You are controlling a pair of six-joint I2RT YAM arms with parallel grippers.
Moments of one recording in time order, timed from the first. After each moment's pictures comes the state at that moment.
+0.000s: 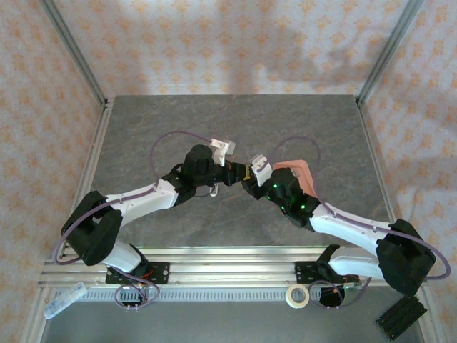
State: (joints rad) left arm -0.65 1.48 0.83 0.28 0.39 -0.58; right arm 0.76 1.16 0.54 0.28 0.06 -0.02
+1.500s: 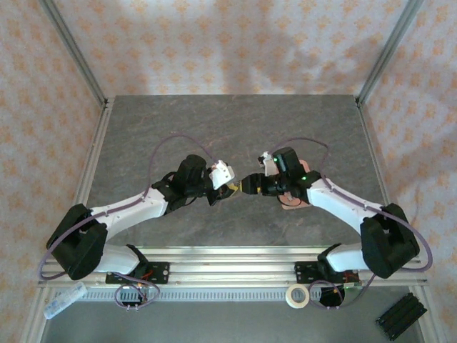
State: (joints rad) left arm -0.65 1.35 0.73 0.04 0.40 0.28; right arm 0.53 1.35 0.77 -0.28 -0.54 0.53
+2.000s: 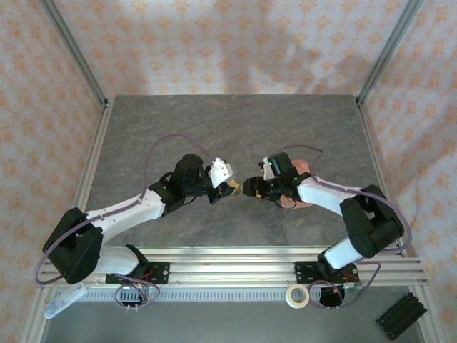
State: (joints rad) left arm -0.65 1.30 0.72 0.11 0.43 0.23; right arm 0.51 1.48 0.72 -0.16 -0.46 0.60
